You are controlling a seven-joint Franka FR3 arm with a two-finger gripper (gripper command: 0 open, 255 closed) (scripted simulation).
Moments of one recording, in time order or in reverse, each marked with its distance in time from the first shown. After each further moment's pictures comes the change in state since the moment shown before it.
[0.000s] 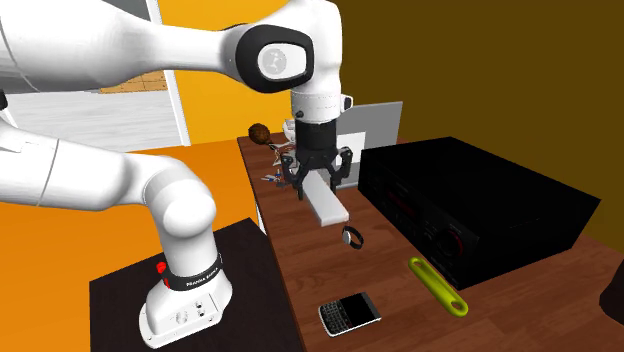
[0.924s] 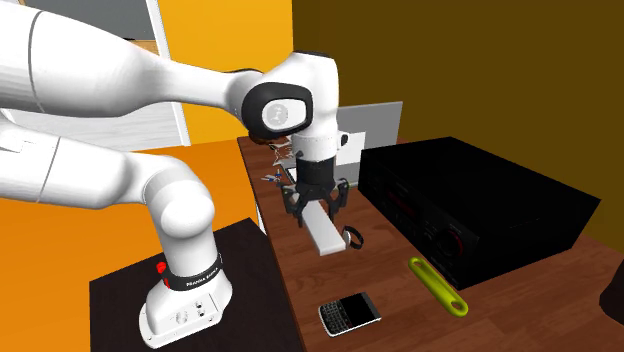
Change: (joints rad) arm -0.034 0.014 -0.086 -0.167 -0.085 0.179 0.012
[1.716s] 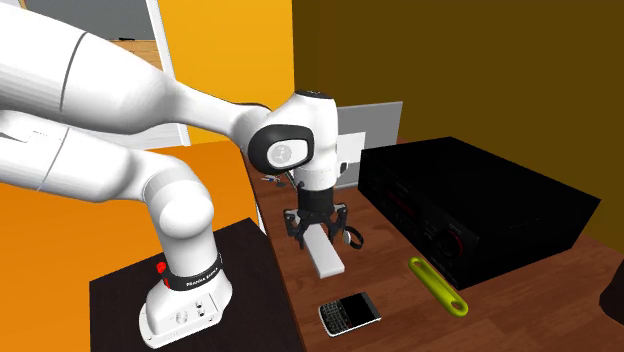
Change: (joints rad) arm -0.018 0.094 -0.103 -0.108 -0.095 0.198 0.012
